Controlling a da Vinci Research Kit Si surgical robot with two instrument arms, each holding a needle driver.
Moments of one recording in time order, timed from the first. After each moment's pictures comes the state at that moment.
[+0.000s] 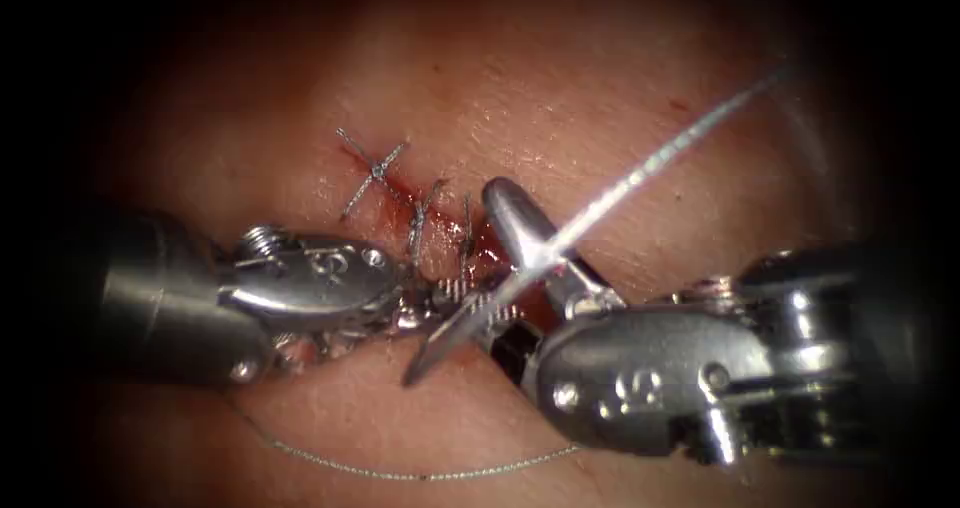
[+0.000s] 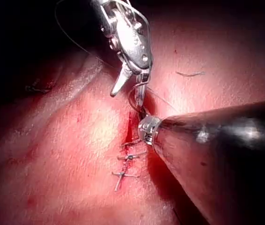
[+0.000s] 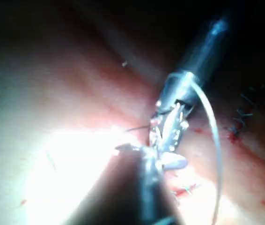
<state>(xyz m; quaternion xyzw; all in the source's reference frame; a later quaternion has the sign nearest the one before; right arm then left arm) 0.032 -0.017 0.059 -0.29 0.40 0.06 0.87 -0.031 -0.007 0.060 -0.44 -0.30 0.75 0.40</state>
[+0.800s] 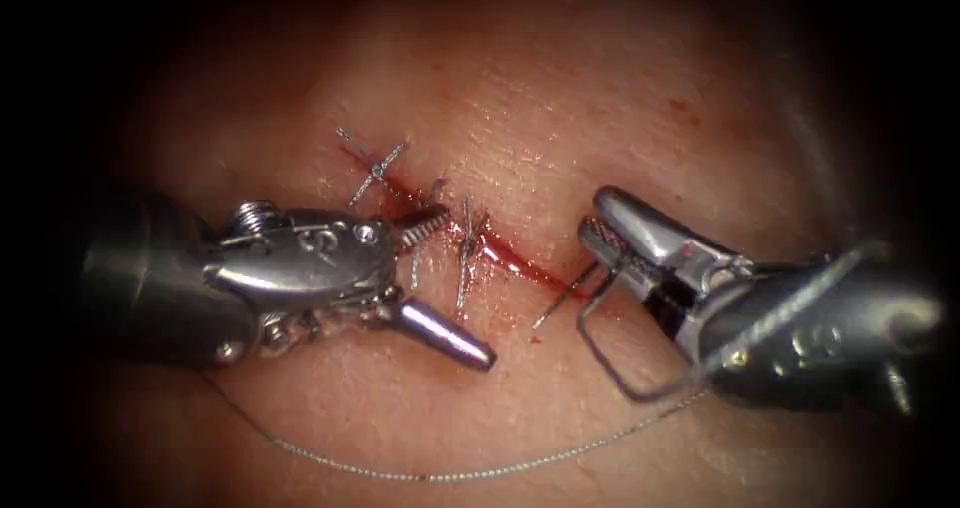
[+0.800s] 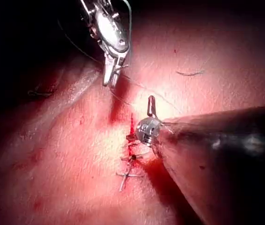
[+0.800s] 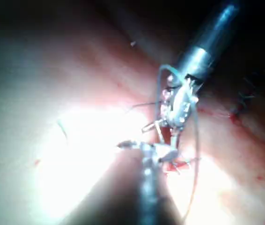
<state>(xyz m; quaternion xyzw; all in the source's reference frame) 0.024 -0.014 0.058 -0.24 0.47 0.04 0.85 -0.031 -0.006 0.059 -0.46 -0.26 0.77 0.36</state>
